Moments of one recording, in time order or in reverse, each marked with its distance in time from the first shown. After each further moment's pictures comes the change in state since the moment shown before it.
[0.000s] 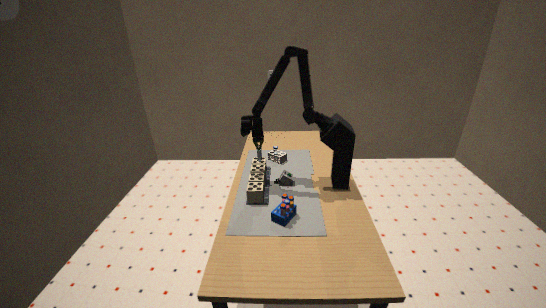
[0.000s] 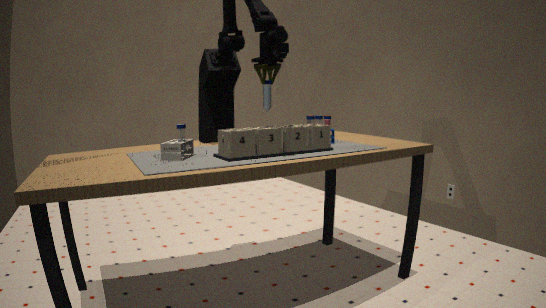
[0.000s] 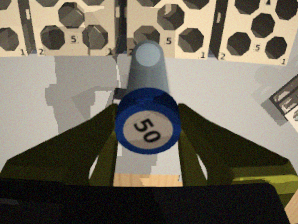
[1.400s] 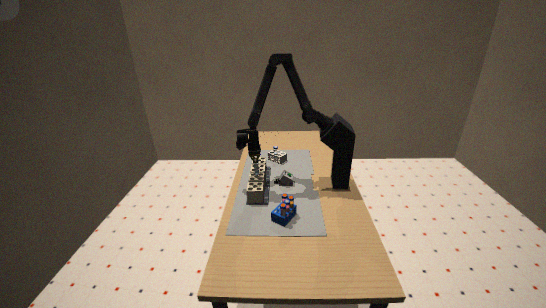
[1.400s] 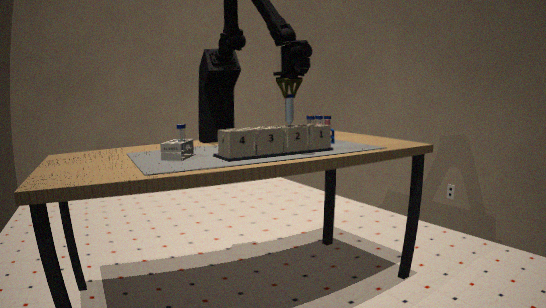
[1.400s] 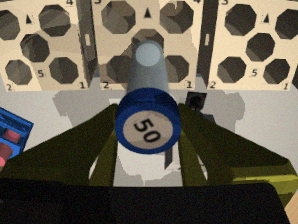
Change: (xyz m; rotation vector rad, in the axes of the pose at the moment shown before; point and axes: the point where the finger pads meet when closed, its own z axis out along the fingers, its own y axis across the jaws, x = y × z) arm -0.020 0.083 0.051 -0.012 0.016 0.045
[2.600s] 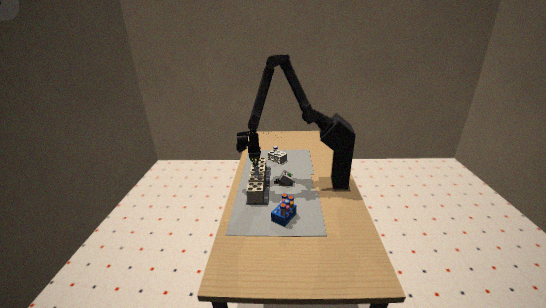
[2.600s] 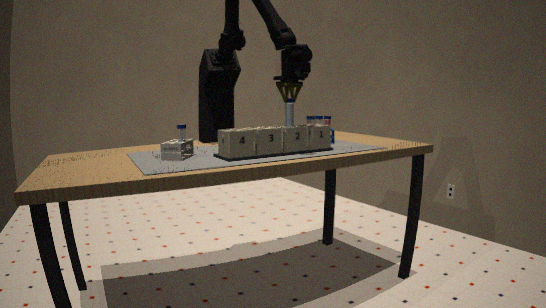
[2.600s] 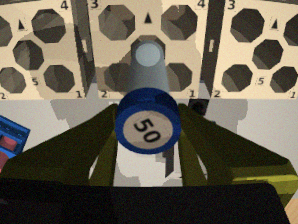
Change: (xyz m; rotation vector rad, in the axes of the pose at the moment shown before) arm -0.001 0.000 0.017 -0.001 0.000 0.000
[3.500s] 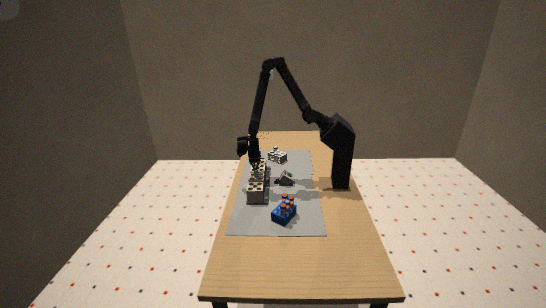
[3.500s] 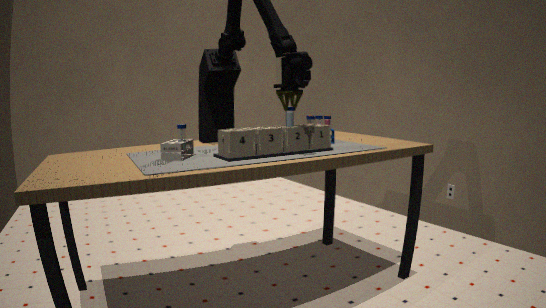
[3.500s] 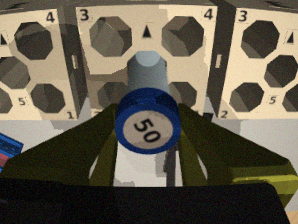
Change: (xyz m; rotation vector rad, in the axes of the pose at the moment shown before) arm -0.002 -0.001 0.031 0.001 -0.005 0.003
